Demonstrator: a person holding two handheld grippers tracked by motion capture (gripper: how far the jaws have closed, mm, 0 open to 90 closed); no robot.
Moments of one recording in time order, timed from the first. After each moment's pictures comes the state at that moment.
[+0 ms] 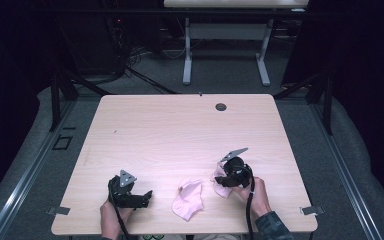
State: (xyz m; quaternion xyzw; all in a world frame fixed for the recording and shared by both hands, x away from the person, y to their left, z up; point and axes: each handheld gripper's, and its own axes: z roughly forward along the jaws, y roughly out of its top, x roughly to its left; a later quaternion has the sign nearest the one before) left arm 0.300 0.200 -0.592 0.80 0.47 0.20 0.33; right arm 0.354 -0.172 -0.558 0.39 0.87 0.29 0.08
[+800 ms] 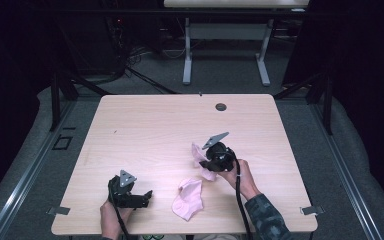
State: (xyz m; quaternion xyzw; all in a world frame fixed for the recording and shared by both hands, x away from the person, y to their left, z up) left arm 0.300 0.200 -0.592 0.80 0.47 0.20 0.33; right arm 0.388 -0.120 -0.518 0.29 0.90 0.31 0.08
